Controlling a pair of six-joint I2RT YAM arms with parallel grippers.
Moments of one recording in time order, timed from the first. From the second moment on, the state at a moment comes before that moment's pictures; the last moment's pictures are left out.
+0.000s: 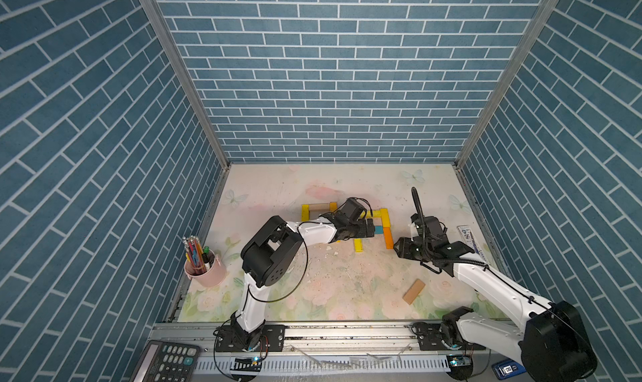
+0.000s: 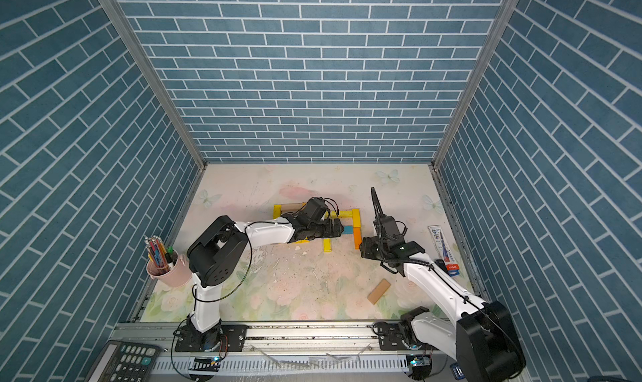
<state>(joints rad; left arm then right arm) -0.78 2.02 1.27 -0.09 0.11 -0.74 0.45 1.11 0.61 -0.45 -0.11 0.50</state>
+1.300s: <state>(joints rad) -0.84 1.78 1.17 -0.17 0.13 -0.71 0.45 0.87 0.54 -0.72 -0.06 0.66</state>
